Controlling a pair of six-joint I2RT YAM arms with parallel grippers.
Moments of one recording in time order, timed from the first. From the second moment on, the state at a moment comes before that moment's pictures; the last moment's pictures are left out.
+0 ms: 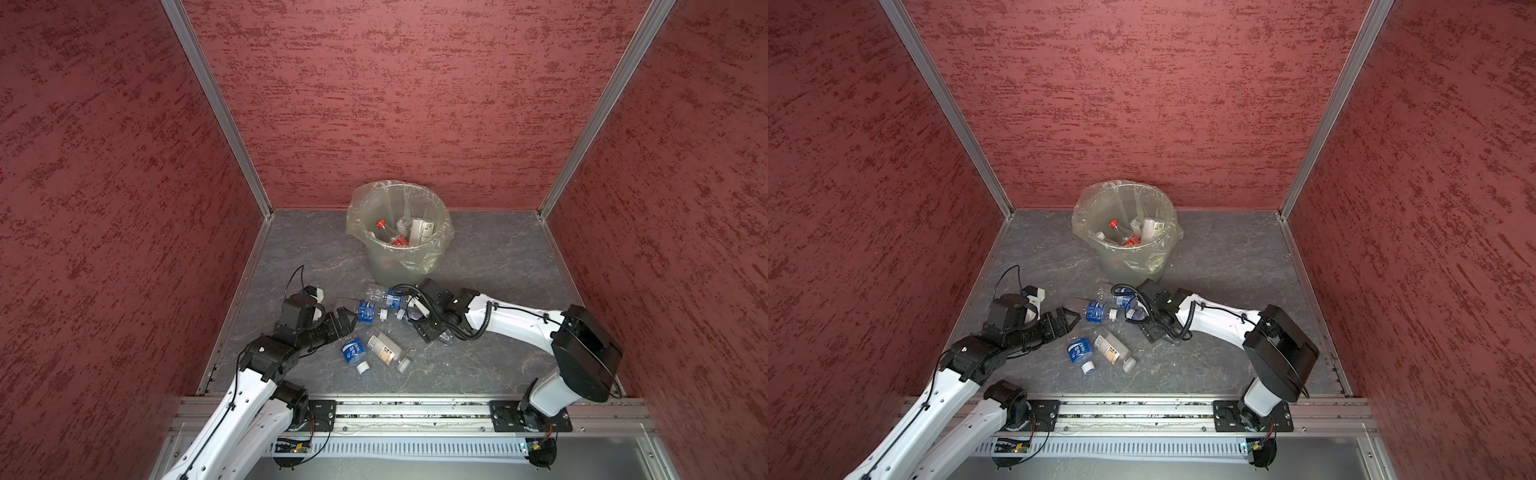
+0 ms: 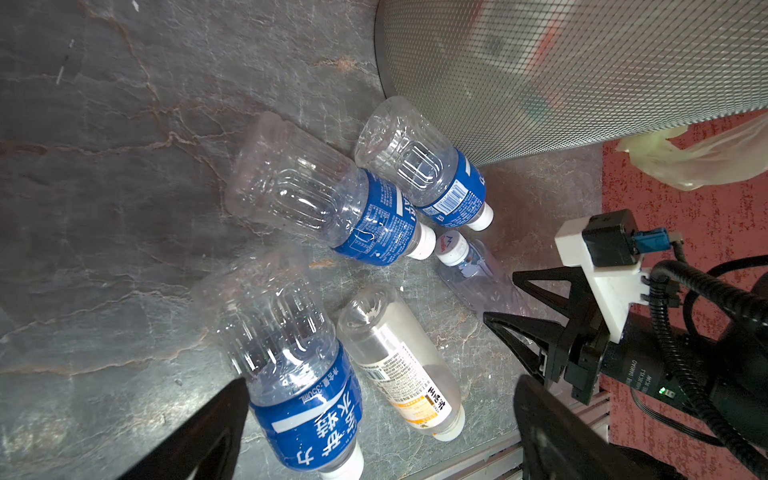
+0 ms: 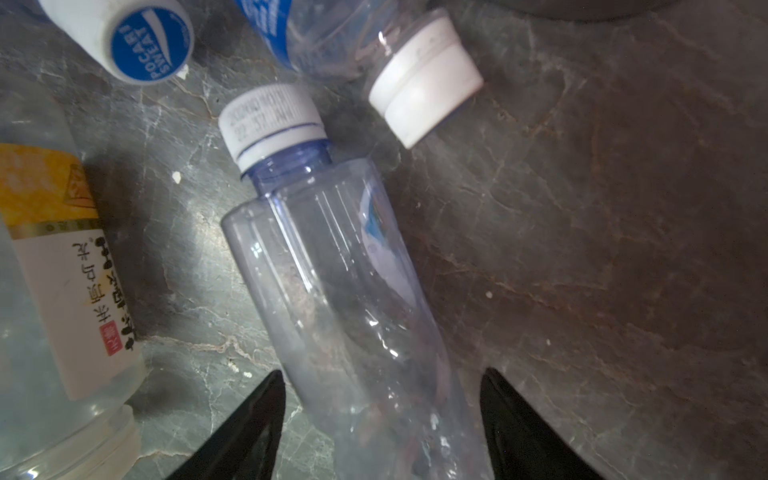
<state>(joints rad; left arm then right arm) -0.35 0.63 0.58 -0.75 0.23 -0.76 0.86 1.61 1.00 -0.63 0.05 0.19</state>
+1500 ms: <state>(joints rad) -0.37 0.61 0.54 -0.74 0.24 -0.81 0.91 1.75 1.09 -0.66 0.06 0.13</state>
